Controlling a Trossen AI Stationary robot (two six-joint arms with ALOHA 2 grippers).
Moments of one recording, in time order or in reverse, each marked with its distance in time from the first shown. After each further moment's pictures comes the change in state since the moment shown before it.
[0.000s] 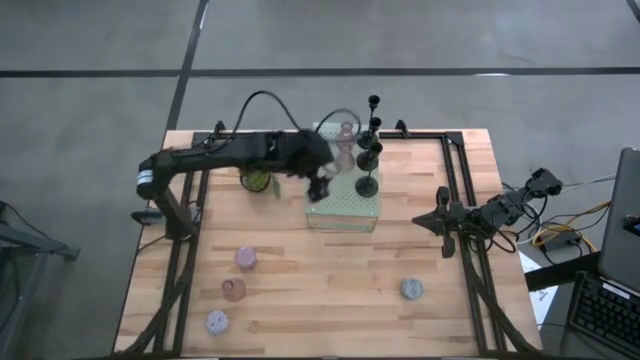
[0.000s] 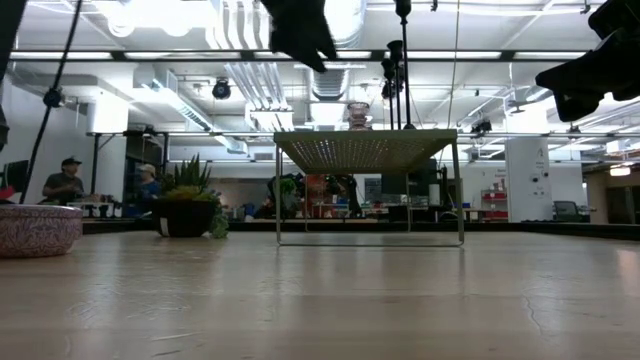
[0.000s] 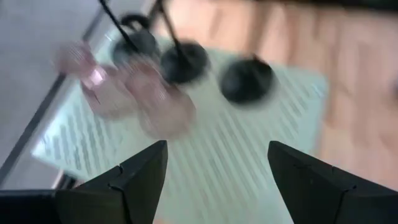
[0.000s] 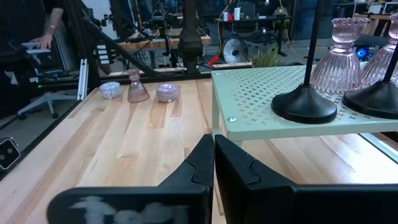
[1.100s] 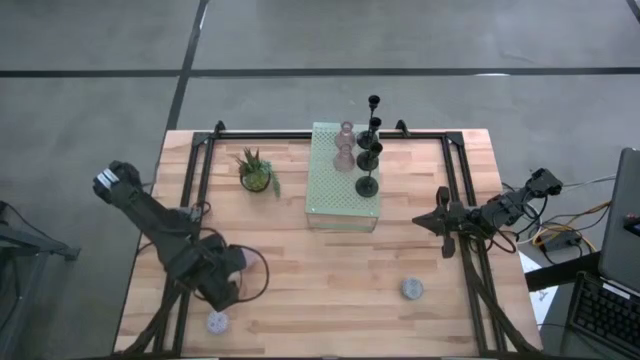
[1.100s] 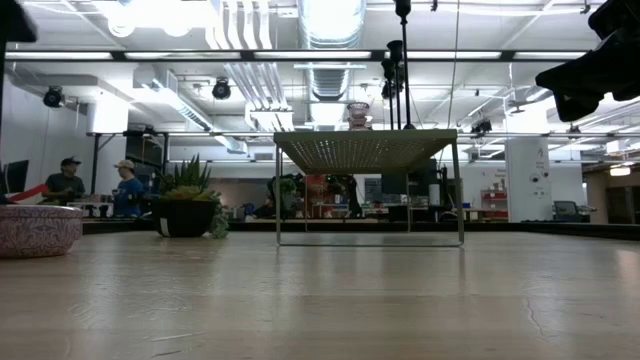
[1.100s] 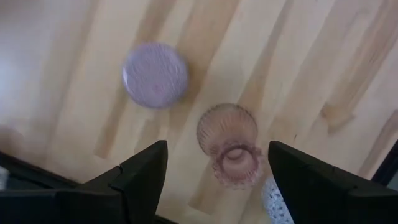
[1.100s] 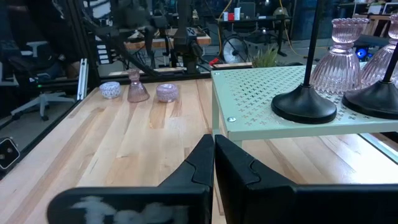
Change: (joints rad) left arm -0.905 -0.328 -0.619 -0.369 0.047 -1.139; right arm 0.000 0.000 0.000 0.000 0.000 -0.002
